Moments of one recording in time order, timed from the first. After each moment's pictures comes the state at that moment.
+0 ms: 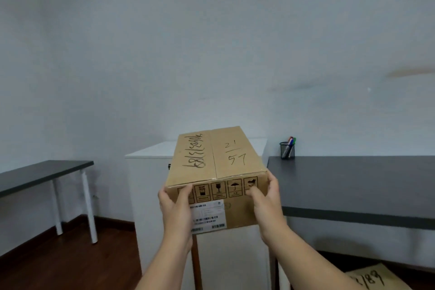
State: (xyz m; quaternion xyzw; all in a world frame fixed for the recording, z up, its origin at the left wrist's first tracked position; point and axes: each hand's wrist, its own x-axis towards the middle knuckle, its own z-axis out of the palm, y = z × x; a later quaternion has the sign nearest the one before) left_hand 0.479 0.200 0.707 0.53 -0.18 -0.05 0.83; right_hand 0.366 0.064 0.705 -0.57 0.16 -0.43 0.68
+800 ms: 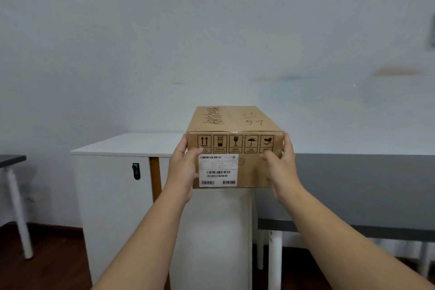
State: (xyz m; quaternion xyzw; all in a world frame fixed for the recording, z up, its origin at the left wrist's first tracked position) left_hand 0.612 0.066 0.759 0.52 -0.36 -0.16 0.76; right_hand 0.463 -0.070 0.746 -0.58 0.24 -0.54 0.56
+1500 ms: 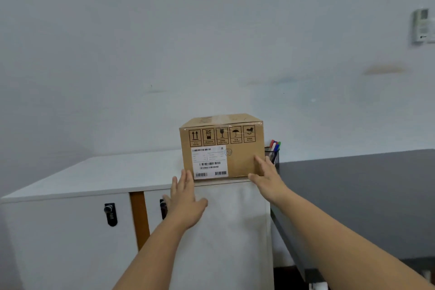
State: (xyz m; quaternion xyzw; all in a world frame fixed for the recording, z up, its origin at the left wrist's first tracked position) left_hand 0.797 -0.051 0.690 0.82 -0.48 0.01 0.30; right_hand 0.606 -0.188 0.708 -0.77 0.36 -0.37 0.37
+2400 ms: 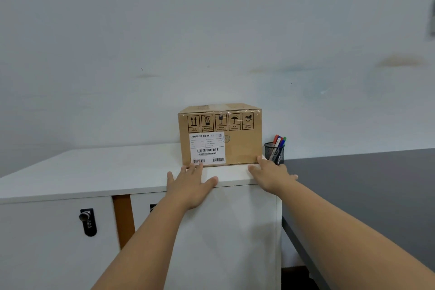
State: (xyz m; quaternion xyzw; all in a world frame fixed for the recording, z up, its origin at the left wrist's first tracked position) left_hand 0.847 -0.125 0.705 0.83 -0.54 0.02 0.15; right_hand 0.658 -0.240 0.716 -0.80 0.53 -0.19 0.19
